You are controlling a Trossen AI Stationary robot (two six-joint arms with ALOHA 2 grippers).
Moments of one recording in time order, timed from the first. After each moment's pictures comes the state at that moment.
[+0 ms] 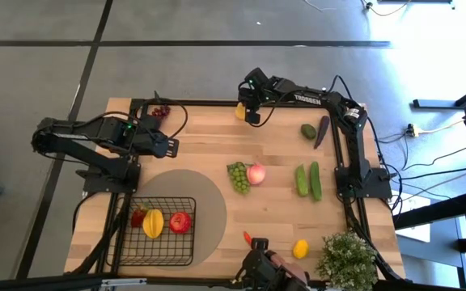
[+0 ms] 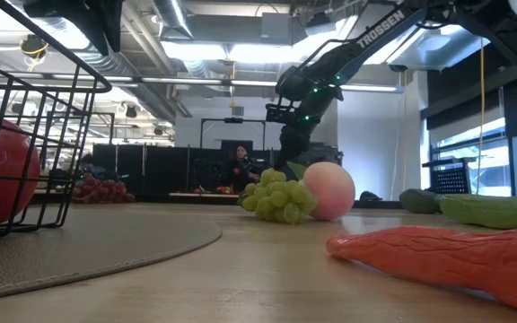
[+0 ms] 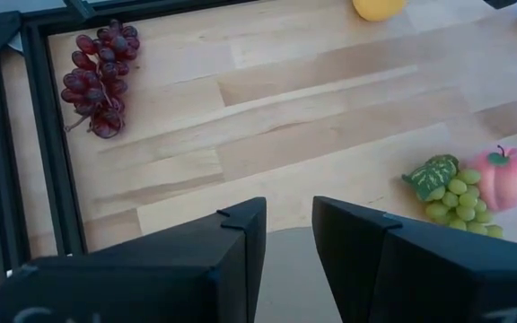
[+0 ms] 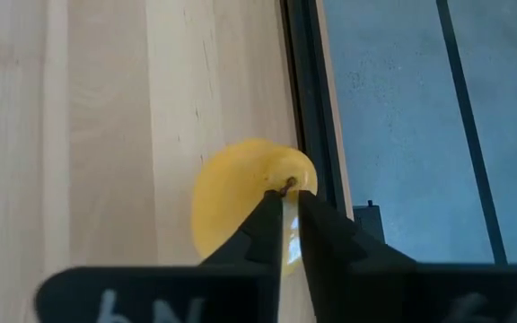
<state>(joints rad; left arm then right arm) -0.11 1.08 1.26 -1.34 -0.59 -1.32 -0.64 2.07 1.62 -0.49 -0.07 -0.58</state>
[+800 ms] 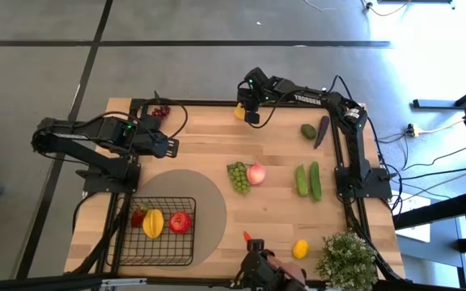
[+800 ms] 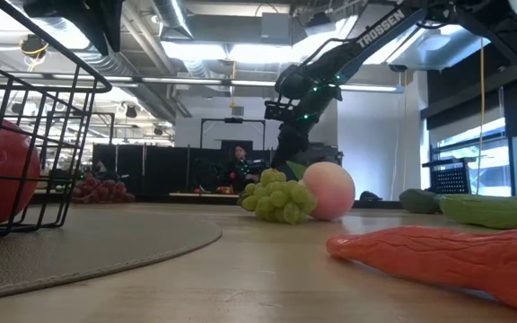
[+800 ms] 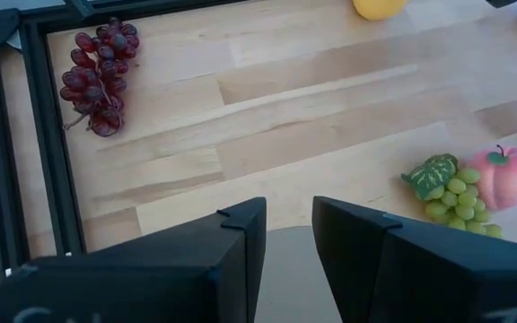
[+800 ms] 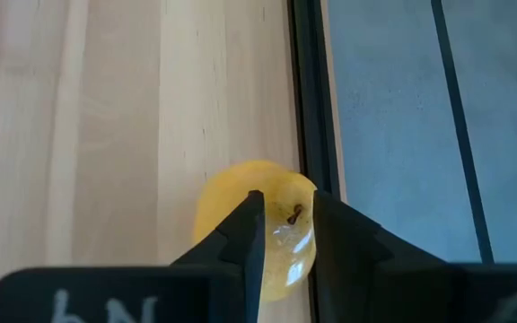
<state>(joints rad) -0.11 1.08 1.26 -1.34 -0.58 -1.33 -0.64 2.07 1.62 -0.46 -0.11 -0.63</state>
